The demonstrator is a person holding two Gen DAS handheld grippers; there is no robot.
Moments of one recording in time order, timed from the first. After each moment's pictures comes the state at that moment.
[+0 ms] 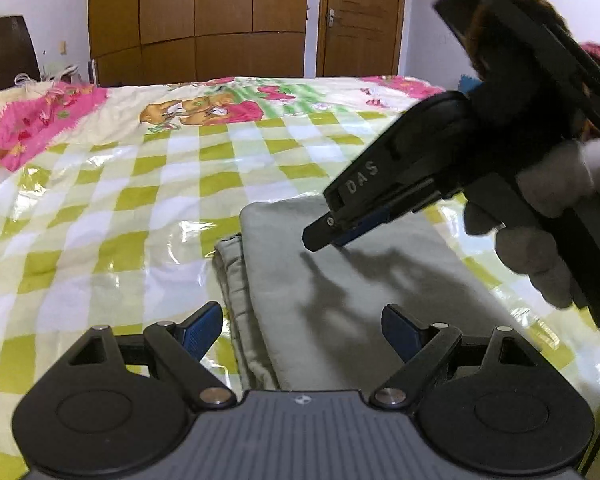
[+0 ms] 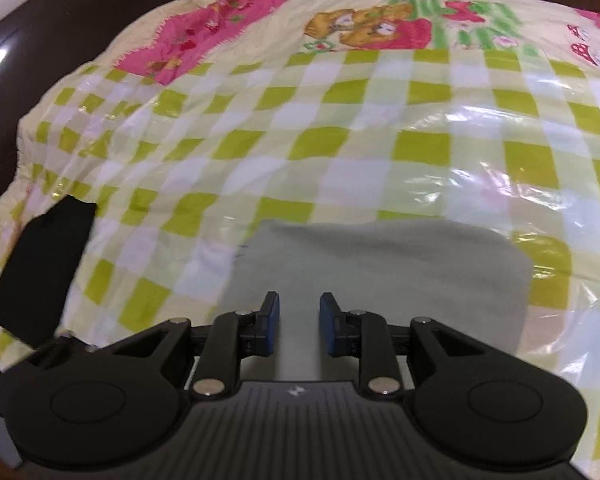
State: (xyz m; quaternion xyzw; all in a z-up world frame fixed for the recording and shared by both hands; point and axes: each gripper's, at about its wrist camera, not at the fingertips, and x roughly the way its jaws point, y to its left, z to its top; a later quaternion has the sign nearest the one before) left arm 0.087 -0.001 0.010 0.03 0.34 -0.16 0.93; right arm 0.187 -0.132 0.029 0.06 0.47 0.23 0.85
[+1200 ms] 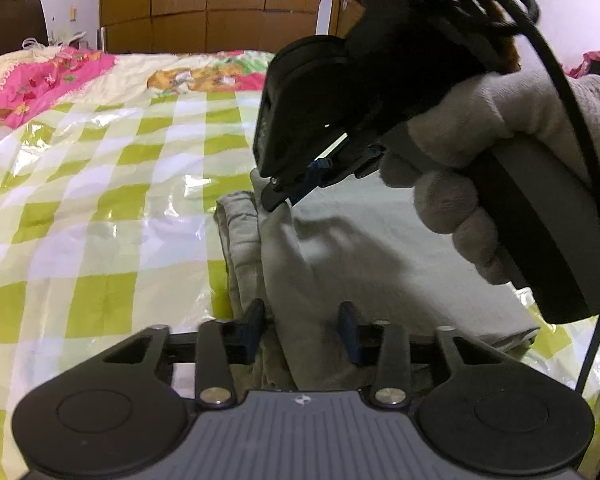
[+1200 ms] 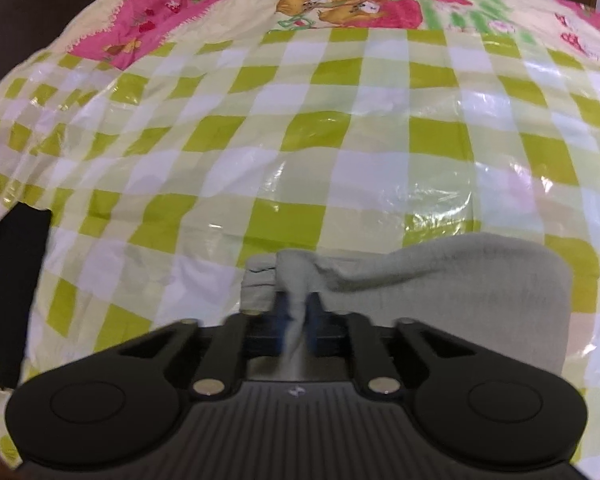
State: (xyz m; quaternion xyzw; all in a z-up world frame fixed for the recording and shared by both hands) left arm 0.074 0.011 -0.002 0.00 0.36 -0.15 0.92; right arm 0.210 -0.078 0.015 0.04 0.49 0.16 0.85
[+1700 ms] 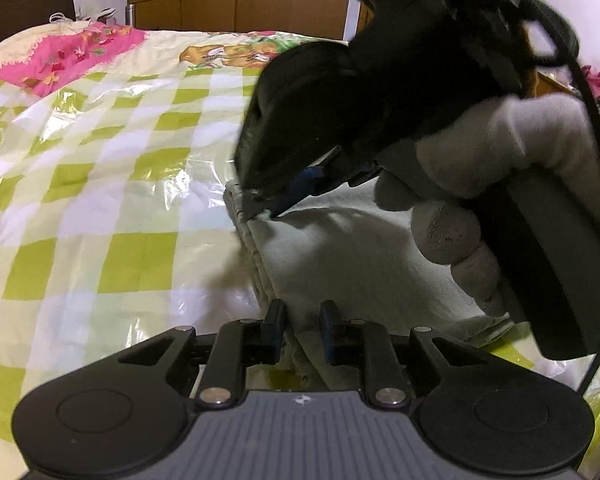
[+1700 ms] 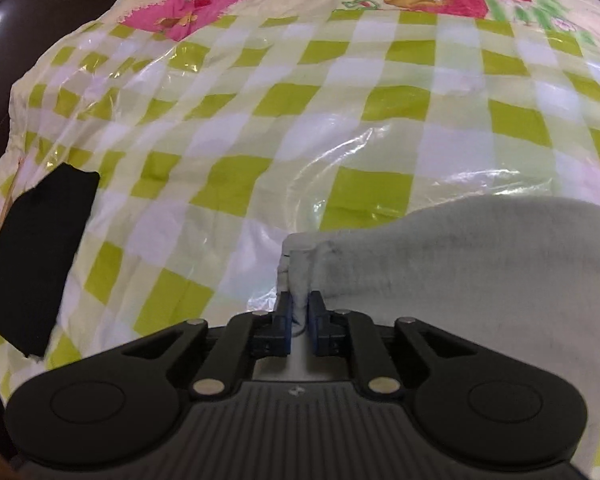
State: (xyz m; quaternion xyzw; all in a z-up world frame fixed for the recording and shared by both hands) left arm 0.073 0.027 -0.013 -0.01 0.40 -0.11 0.91; right arm 0.198 -0.043 -0.002 0.03 0.49 0.23 0.84
